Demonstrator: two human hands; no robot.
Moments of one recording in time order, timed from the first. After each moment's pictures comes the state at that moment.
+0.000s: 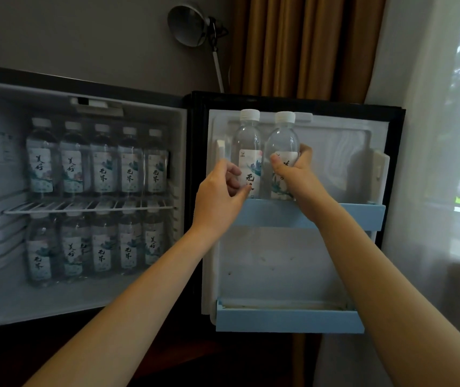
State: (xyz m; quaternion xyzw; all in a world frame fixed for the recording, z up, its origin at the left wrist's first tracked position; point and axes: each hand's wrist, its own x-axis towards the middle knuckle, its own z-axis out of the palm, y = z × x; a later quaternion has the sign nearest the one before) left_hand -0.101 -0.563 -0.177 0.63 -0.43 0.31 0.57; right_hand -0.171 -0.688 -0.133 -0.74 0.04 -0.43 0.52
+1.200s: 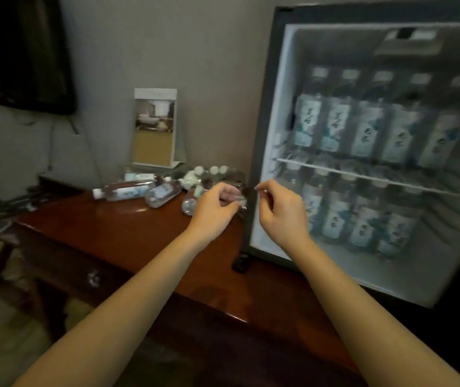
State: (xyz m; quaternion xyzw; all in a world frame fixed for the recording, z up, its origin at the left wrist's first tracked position) left_hand 0.015 -0.190 -0.299 0.80 -0.06 0.26 0.54; right_hand 0.034 -0.332 -0.290 -0.82 -0.29 -0.39 0.30
